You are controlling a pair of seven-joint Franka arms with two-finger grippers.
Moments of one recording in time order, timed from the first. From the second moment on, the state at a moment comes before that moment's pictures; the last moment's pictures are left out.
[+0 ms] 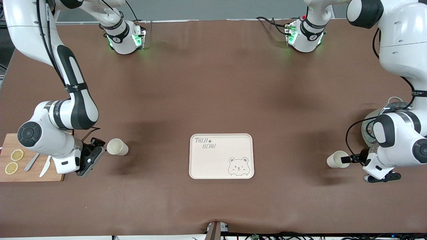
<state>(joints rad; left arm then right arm) 0.10 0.77 0.02 -1.40 0.00 2.08 0.00 -0.01 0.60 0.03 -1.59 0.00 2.23 -1.02</state>
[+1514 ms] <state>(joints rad) 0.09 0.77 0.01 -1.37 -0.04 2.09 -0.03 0.02 0.65 0.04 -1.71 0.00 2.42 -1.06</state>
